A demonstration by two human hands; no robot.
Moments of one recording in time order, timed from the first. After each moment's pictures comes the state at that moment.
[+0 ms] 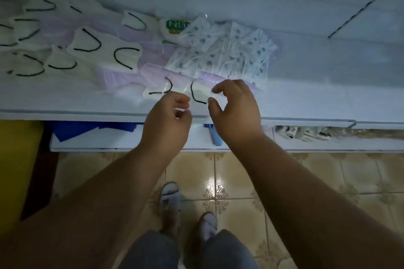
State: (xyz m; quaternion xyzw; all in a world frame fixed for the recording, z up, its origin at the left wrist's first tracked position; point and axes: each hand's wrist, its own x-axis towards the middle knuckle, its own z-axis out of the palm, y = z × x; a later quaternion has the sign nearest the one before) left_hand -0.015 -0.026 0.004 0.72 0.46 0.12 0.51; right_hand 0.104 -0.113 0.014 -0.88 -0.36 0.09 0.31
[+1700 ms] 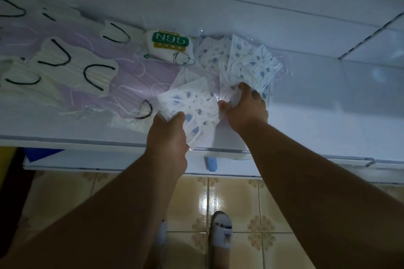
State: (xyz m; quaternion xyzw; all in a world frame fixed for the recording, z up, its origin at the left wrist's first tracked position) left_hand 0.086 -0.010 -0.079 0.30 0.59 0.19 0.72; right_hand 0.254 -0.074 -0.093 -0.95 -0.22 0.18 0.13
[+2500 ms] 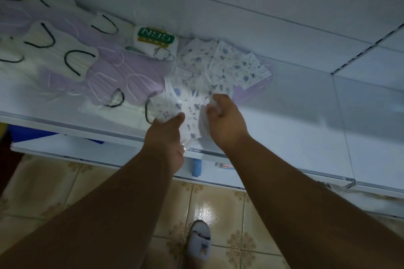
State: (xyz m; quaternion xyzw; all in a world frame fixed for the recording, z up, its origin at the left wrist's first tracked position) left_hand 0.142 -0.069 -0.074 0.19 0.59 0.25 0.74; right_hand 0.257 -0.121 -0.064 -0.84 -0.31 0.29 0.32
